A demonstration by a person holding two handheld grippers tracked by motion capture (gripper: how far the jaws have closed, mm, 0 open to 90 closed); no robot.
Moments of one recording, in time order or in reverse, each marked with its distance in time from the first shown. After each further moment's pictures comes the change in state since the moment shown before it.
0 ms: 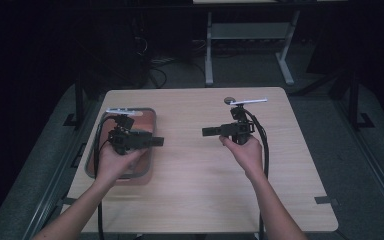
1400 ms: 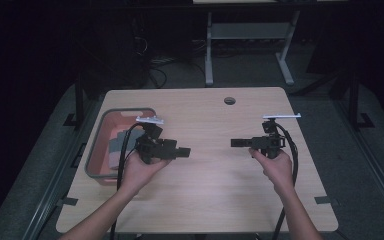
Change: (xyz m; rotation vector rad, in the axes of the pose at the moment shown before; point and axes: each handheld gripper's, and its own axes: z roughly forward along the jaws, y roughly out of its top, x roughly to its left) left arm -0.050 -0.008 0.048 0.037 -0.091 0.070; right arm -0.049 -0.046 -0.057 -0.042 -0.047 0.085
